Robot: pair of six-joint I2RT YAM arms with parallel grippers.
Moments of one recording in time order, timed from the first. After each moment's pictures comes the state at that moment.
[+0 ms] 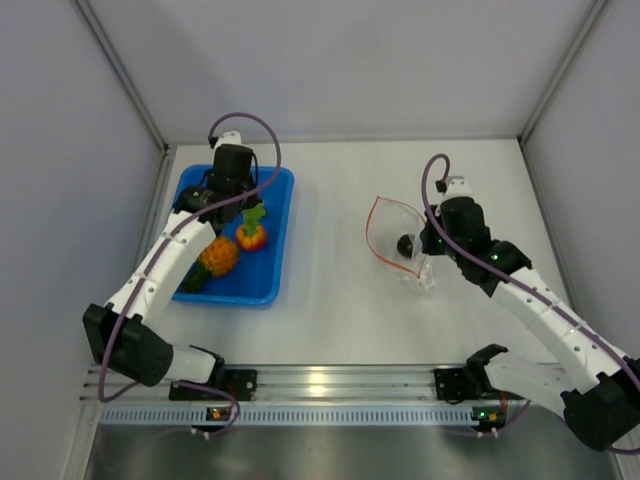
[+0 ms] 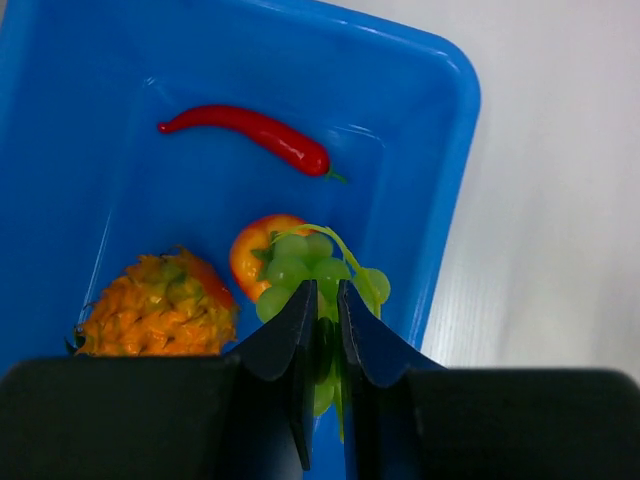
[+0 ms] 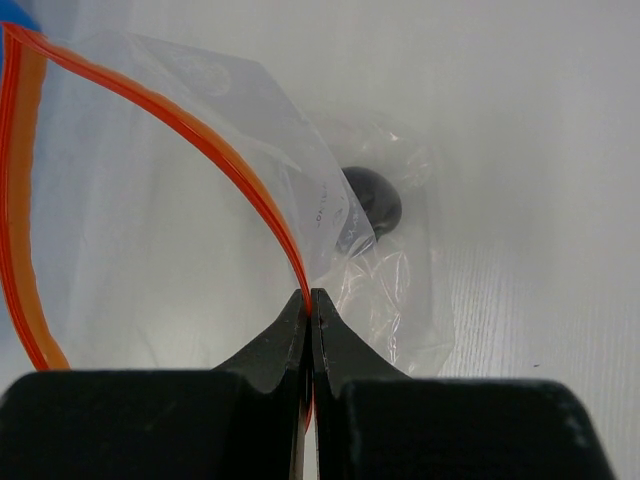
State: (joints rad) left arm -0.39 1.37 1.39 -0.69 -0.38 -0.42; right arm 0.49 1.01 0.90 -0.50 0.22 0.34
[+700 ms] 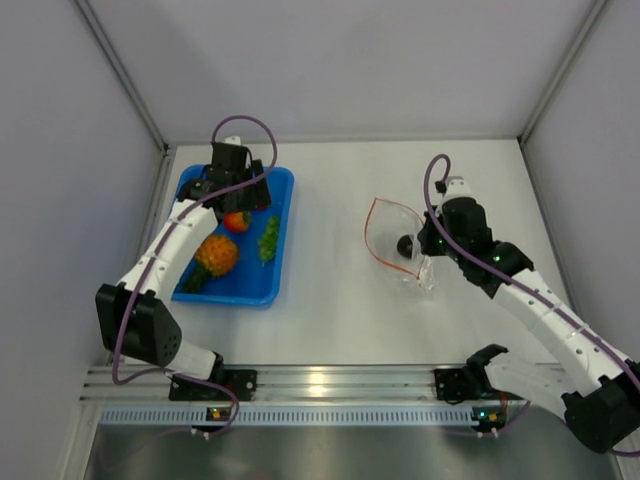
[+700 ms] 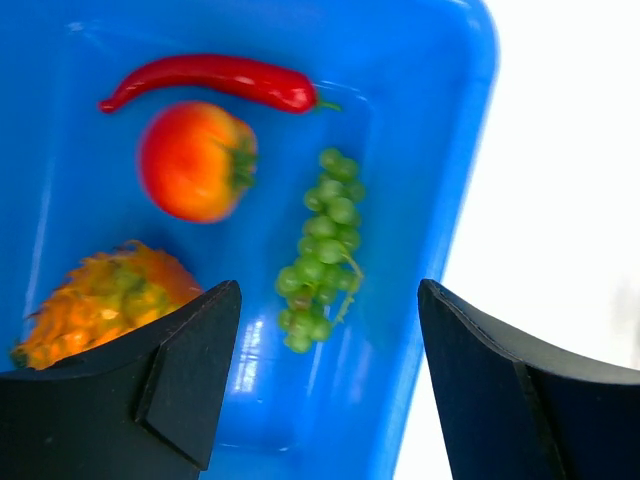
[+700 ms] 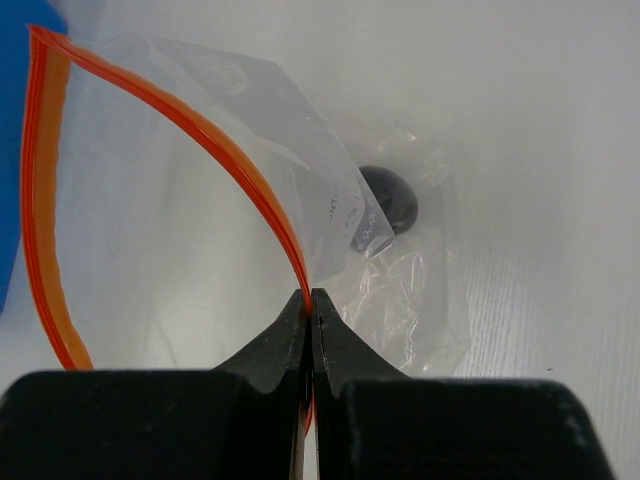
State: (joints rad) left arm -0.28 1.49 1.38 -0.68 -0.22 -0.43; right arm 0.49 1.00 0.90 -0.50 0.19 0.34
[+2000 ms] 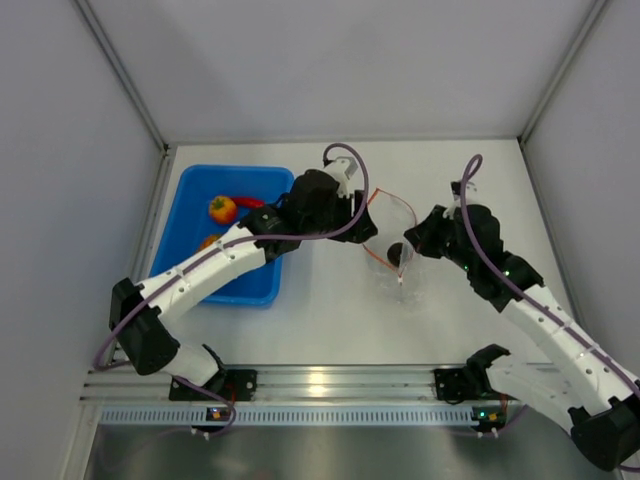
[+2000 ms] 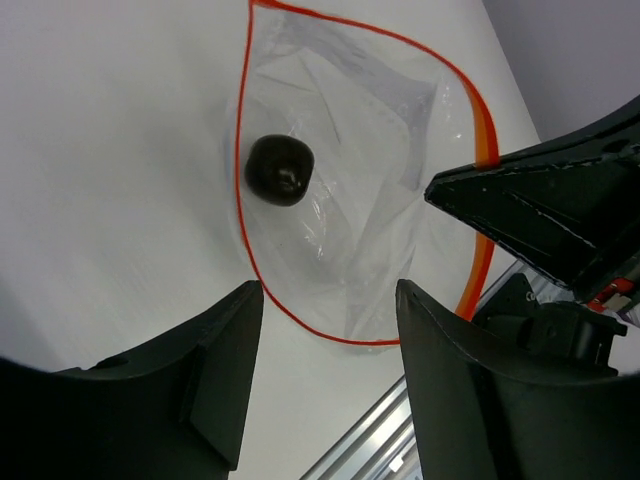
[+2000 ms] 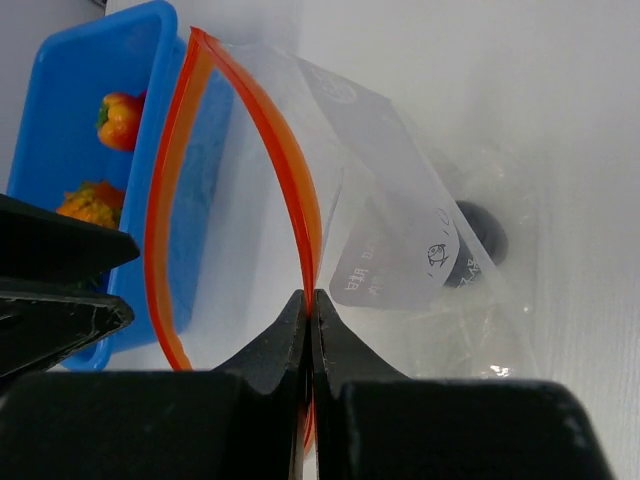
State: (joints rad) left arm -0.83 1.48 1.39 -0.42 0.09 -0.55; right arm 0.49 0.89 0.84 -0.38 0.03 0.63
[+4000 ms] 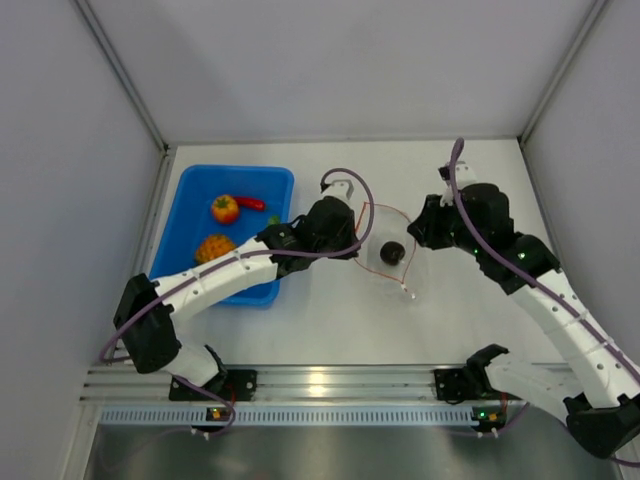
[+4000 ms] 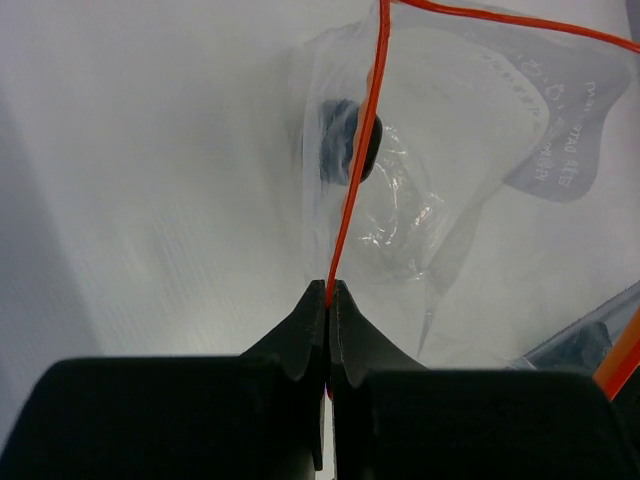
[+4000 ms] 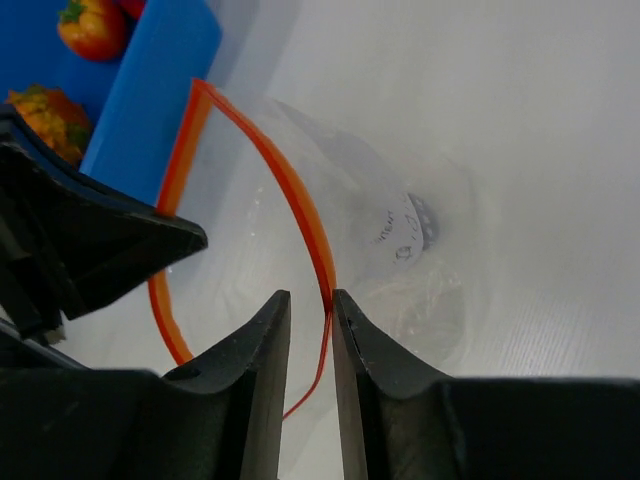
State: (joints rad) left arm -0.91 1.49 1.24 -0.39 -0.17 -0.66; right arm 0.49 0.96 1.06 -0.64 -0.02 0.33
